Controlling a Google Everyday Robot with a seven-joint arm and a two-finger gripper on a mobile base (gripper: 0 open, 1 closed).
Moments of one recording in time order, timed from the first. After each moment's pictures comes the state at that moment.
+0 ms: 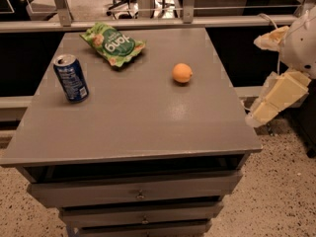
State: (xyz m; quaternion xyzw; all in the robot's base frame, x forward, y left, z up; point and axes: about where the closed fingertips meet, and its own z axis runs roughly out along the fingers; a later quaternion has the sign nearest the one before) arm 0.454 -0.189 0.978 -0.58 0.76 0.05 0.29
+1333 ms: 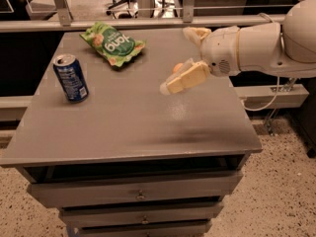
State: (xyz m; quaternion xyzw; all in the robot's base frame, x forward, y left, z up) arm 0.564 -0.052 0.962 -0.51 0.64 0.24 0.52
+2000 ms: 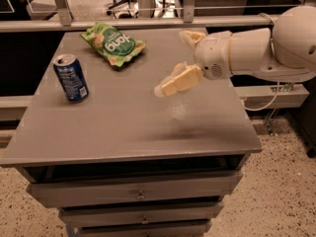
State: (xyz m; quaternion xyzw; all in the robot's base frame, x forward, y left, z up) arm 0.571 -0.042 0.949 -0.51 0.64 0.24 0.52
